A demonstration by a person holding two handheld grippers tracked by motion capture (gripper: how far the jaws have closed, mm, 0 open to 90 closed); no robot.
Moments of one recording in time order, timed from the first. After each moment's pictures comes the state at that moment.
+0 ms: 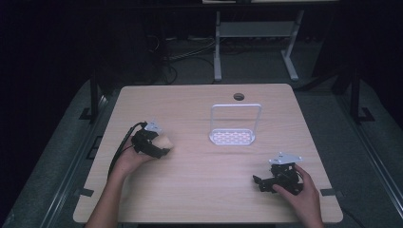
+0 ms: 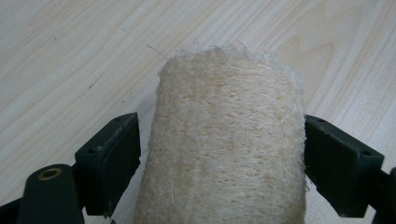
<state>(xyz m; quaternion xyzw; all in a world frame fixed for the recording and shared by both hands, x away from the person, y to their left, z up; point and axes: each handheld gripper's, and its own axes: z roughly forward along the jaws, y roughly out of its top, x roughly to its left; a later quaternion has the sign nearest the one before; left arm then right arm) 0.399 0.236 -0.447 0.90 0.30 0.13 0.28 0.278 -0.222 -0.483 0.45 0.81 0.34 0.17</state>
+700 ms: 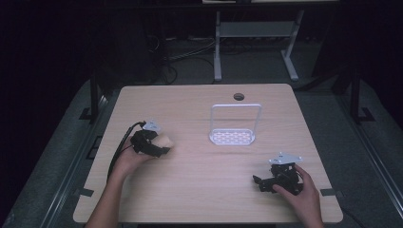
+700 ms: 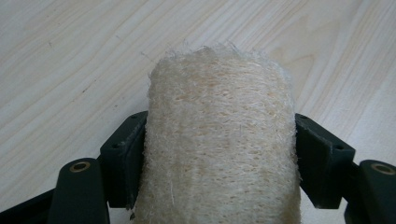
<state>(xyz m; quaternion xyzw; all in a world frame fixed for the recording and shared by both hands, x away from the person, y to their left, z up) 0.395 0.236 -0.442 0.90 0.31 0.11 0.30 0.278 -0.222 -0.483 0.45 0.81 0.34 0.17</state>
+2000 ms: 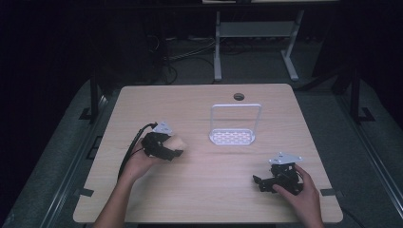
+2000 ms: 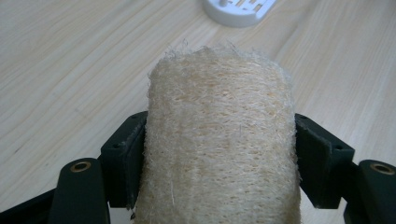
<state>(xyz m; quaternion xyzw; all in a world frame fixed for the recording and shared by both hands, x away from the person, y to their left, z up) 0.374 0.193 -0.423 0.90 0.27 0.10 0.34 0.278 -0.222 -0.483 0.45 0.81 0.34 0.17</state>
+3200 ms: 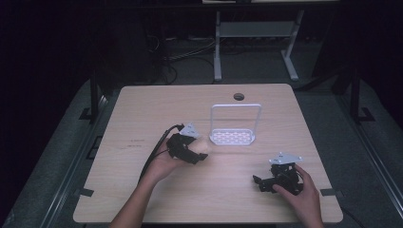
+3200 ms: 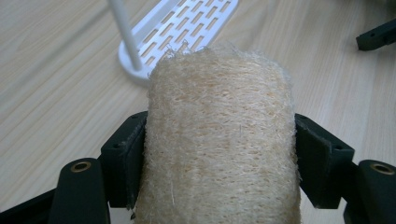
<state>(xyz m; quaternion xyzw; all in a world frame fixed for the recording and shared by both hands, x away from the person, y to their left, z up) 0.366 0.116 -0.420 0.90 0.22 0.07 0.36 0.278 -0.222 -0.483 0.45 0.81 0.34 0.17</state>
